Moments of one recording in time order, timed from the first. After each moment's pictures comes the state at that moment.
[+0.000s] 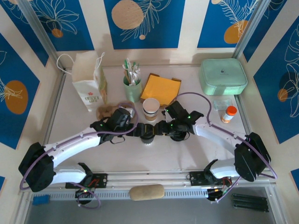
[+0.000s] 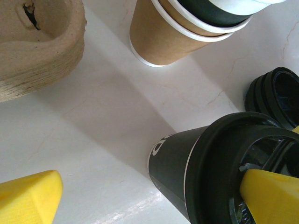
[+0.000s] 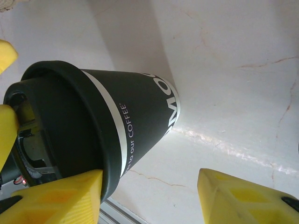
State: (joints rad) left arm -0.79 1.24 0.76 -0.38 0.02 -0.60; right arm 0.69 1.35 0.87 -0.61 -0.35 0.68
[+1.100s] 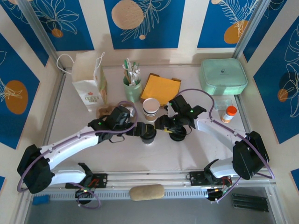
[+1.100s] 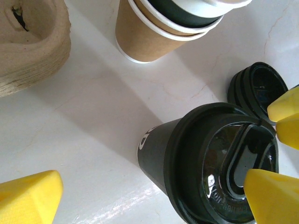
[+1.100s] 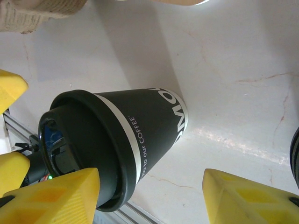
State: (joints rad) left arm -0.79 1.20 0.82 -0.47 0.05 -0.60; right arm 0.59 1.37 0.94 -0.65 -0.45 0.66
